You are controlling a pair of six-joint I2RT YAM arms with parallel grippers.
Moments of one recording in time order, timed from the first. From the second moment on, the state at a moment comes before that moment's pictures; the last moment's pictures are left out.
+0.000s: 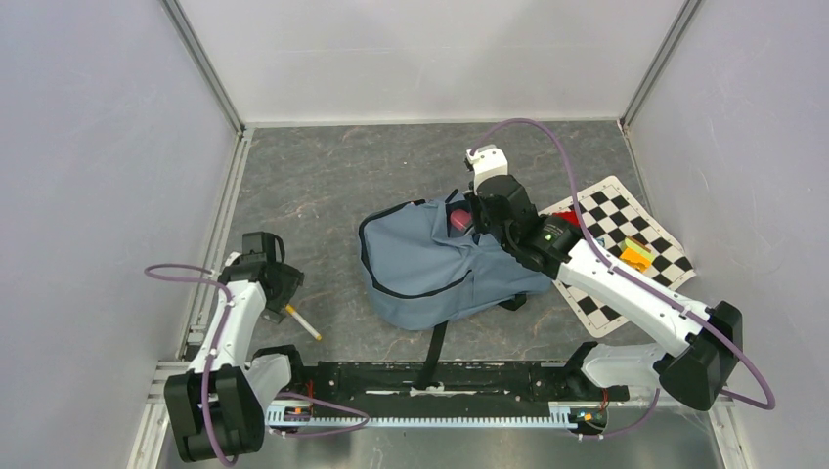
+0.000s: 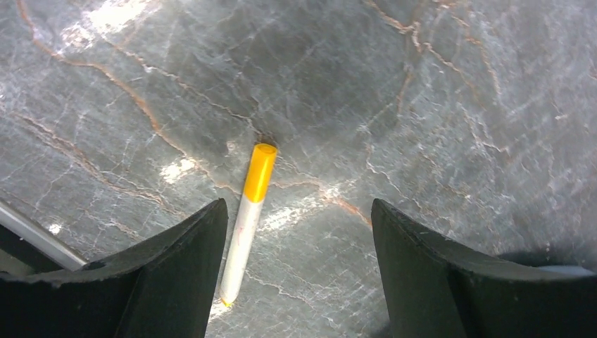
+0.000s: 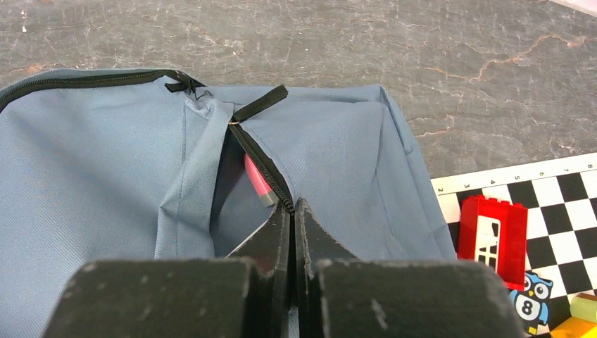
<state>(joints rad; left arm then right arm) 0.14 0.99 0.58 -0.80 -0.18 -0.99 0.79 1.25 1.13 -0.40 0.46 0.16</state>
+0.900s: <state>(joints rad) 0.15 0.99 0.46 -0.72 -0.20 -1.09 0.78 1.25 1.13 -0.40 0.46 0.15</state>
